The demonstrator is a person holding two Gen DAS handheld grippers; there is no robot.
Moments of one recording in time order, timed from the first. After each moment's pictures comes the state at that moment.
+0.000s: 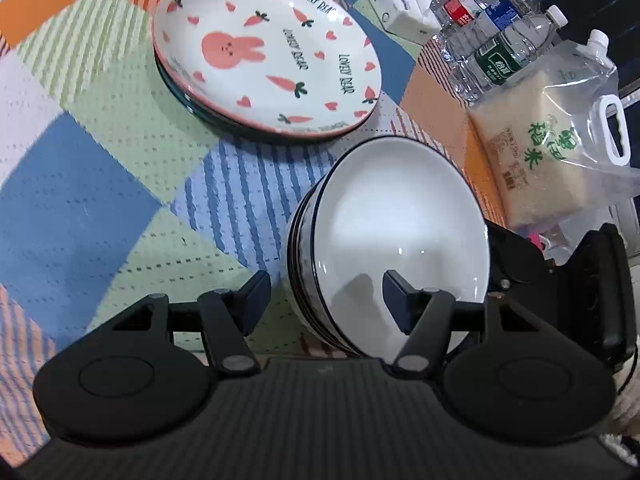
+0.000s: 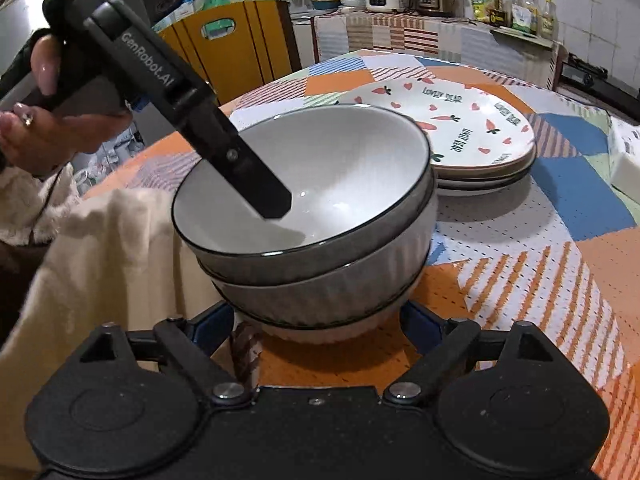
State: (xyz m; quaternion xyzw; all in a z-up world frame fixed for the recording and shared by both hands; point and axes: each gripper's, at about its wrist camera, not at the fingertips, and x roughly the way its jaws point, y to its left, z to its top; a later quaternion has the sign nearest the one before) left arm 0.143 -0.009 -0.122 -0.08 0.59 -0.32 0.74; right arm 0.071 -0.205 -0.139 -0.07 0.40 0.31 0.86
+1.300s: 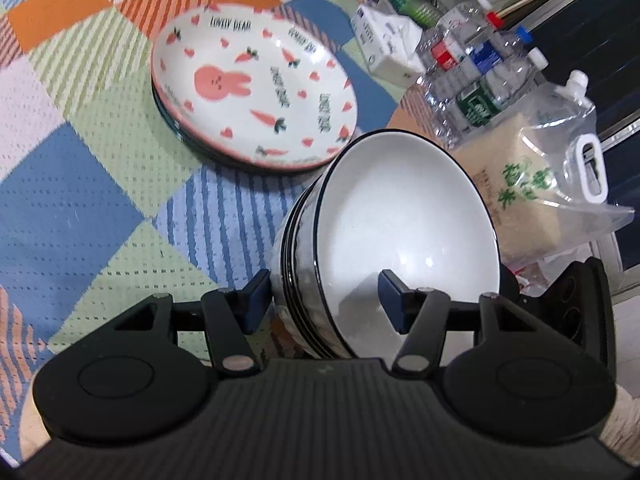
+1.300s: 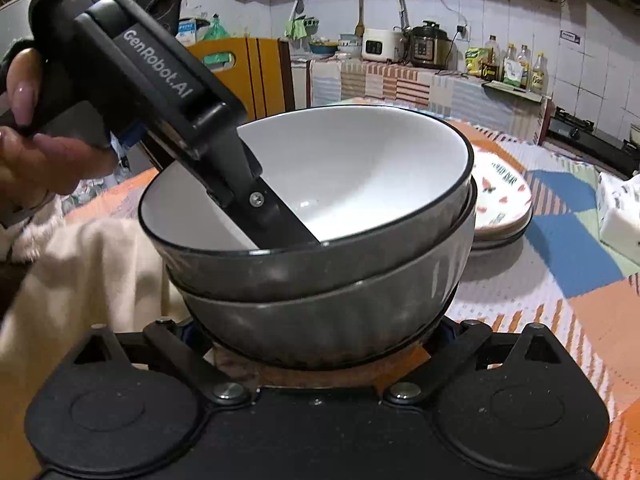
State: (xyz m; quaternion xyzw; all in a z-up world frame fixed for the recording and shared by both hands) left arm 0.125 -0.009 -0.098 -0.13 0.54 -0.31 0.77; right arm 0.058 -0.193 -0.123 -0.07 0.32 0.29 0.90
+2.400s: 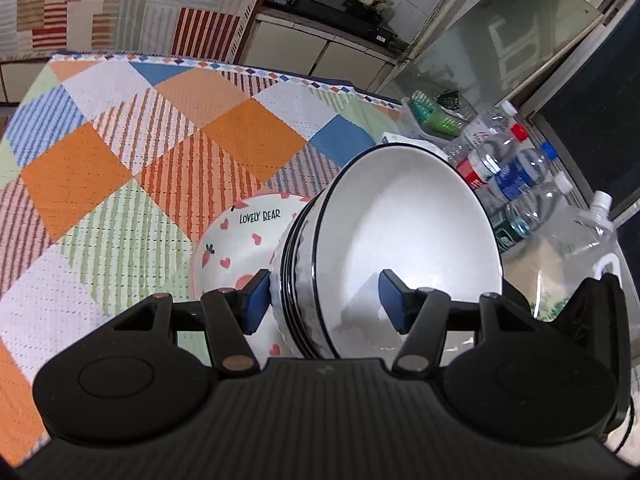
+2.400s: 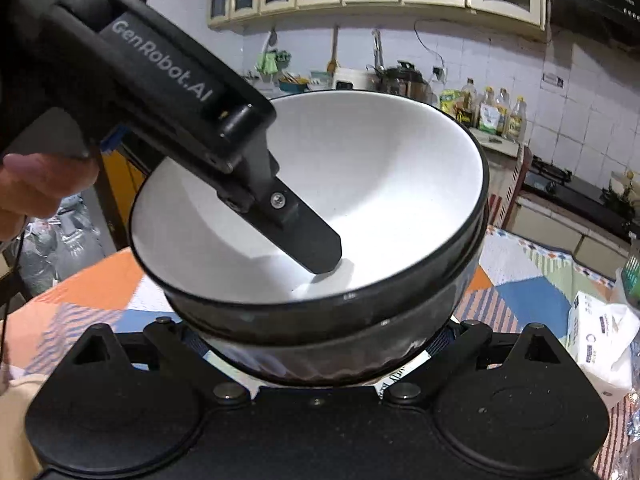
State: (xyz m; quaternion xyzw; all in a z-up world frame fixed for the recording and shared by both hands) left arm 0.250 -0.006 -0.024 -0.11 0.47 -0.28 0.83; right arm 0.171 -0.175 -0.068 -0.09 0.28 0.25 0.92
